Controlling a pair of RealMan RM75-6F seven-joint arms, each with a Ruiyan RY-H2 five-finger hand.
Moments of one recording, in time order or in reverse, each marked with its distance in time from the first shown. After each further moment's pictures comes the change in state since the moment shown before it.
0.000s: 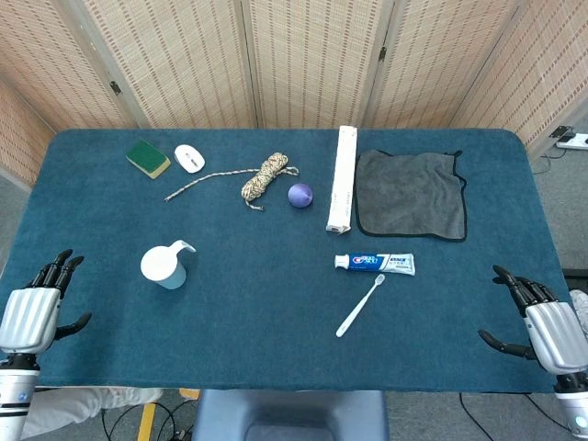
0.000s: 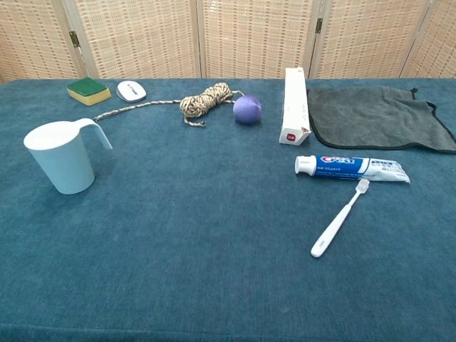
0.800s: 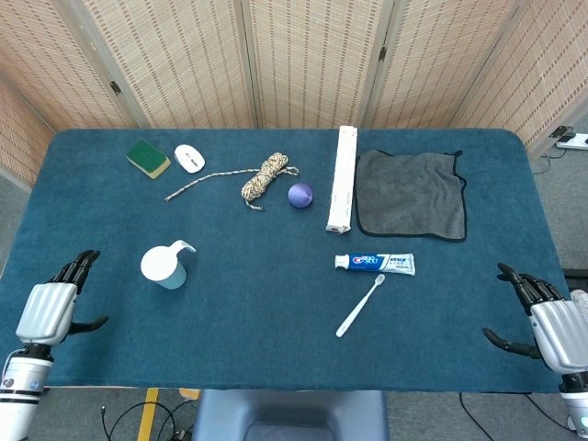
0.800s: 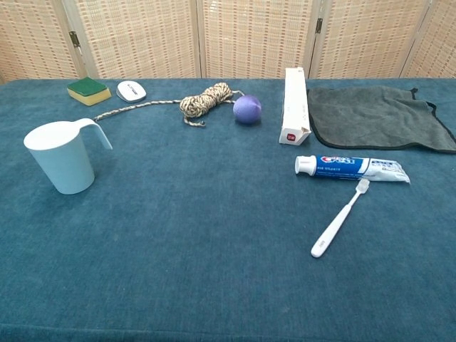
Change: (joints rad) left arm -0.070 -0.030 -0.011 0.067 -0.006 -0.130 -0.129; right arm -0.004 0.026 0.009 -0.027 0.007 0.014 -0.001
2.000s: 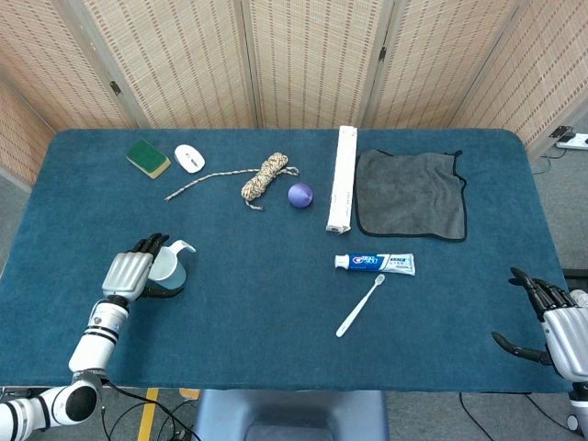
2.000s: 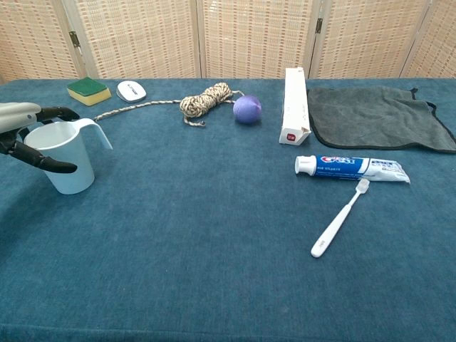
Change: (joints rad) left arm -0.322 -0.261 -0.081 0.157 -0.438 -0.274 0.249; right arm -0.035 -0.014 -0.006 0.047 -0.002 0.047 0.044
